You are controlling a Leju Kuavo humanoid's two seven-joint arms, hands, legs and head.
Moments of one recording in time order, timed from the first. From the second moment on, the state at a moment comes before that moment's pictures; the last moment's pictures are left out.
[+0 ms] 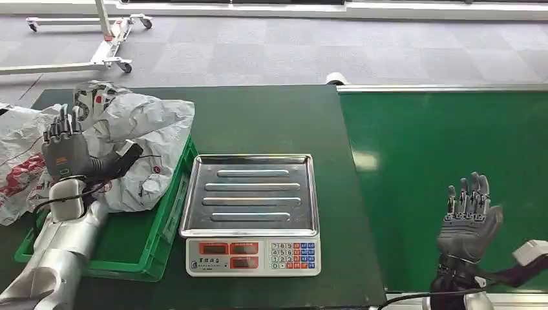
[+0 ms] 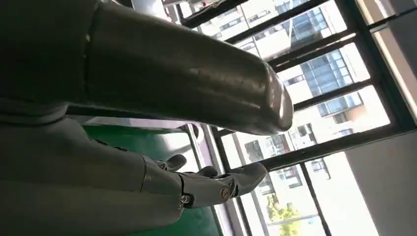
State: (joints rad) left arm -0.60 0.19 0.16 -0.60 -1.34 0.67 -0.09; right arm 0.02 0.05 -0.31 -1.56 -0.24 0.32 -0.48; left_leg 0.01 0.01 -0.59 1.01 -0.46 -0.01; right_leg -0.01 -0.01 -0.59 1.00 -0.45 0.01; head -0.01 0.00
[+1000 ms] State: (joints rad) left arm 0.04 -0.16 -0.22 -1.66 -0.13 -0.09 -0.62; right arm 0.19 0.12 -0.20 -1.84 -0.06 0.19 -0.56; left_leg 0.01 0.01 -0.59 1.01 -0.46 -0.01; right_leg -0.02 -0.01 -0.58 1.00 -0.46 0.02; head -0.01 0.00
